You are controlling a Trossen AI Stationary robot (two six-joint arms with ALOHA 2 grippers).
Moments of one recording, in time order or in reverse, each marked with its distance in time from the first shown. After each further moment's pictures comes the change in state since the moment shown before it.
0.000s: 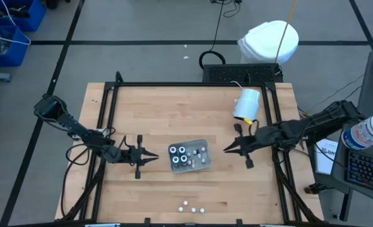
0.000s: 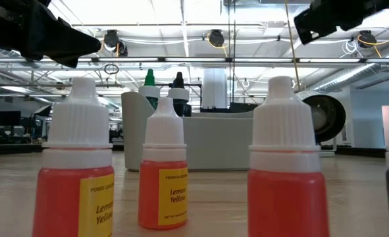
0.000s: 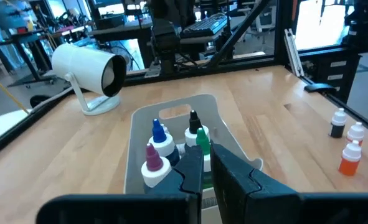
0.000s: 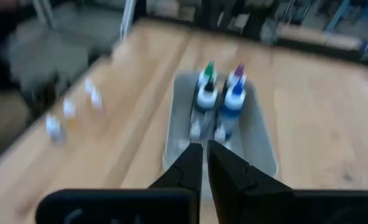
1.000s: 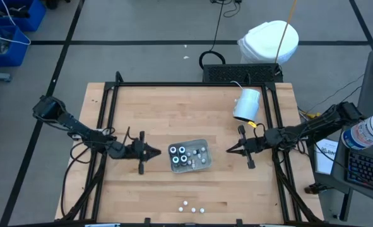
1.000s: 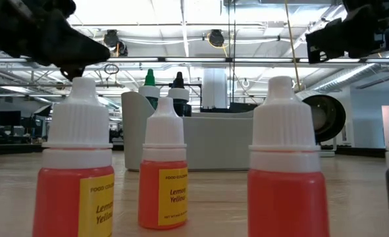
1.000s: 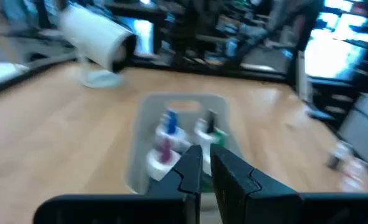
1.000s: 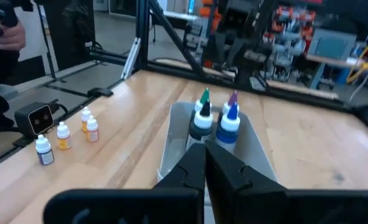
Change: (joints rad) left arm 0.096 0.000 0.000 -0.014 0.077 -0.238; right arm 0.004 -0.099 -0.382 0.565 -0.003 -0.074
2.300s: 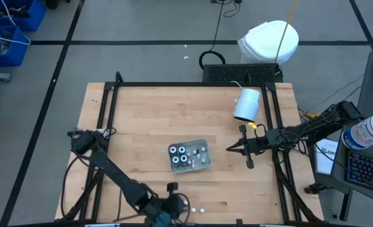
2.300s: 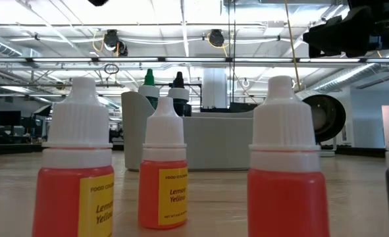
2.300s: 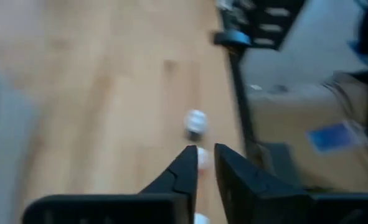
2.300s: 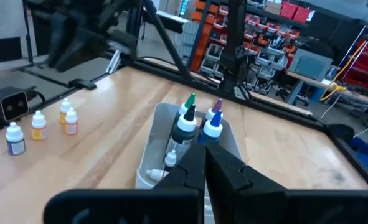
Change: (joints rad) left arm -0.247 0.824 1.212 -0.942 0.031 -0.311; right arm 0.021 -0.006 0.000 0.009 0.076 -0.123
